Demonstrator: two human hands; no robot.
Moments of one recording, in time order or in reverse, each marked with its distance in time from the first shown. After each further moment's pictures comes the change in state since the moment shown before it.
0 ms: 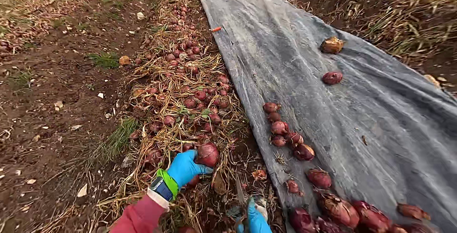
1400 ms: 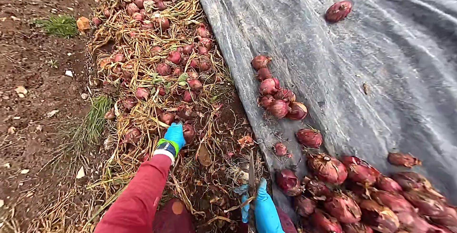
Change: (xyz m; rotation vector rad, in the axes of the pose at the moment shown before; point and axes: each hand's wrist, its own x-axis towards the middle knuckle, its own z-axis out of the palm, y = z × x) left_hand 0.128 -0.054 0.118 0.556 -0.032 -0.243; right_hand -0.014 0.029 -0.060 0.232 0.282 0.063
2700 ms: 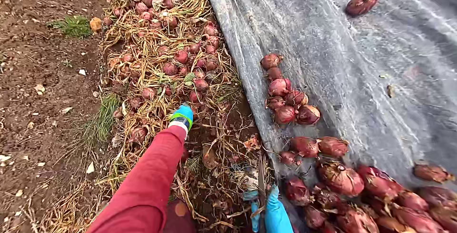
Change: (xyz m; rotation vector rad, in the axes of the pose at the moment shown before) left_hand 0.058 0.050 -0.063 0.098 -0.006 -0.106; right_hand 0.000 -0.022 -0.010 -0.115 0.007 -0.046
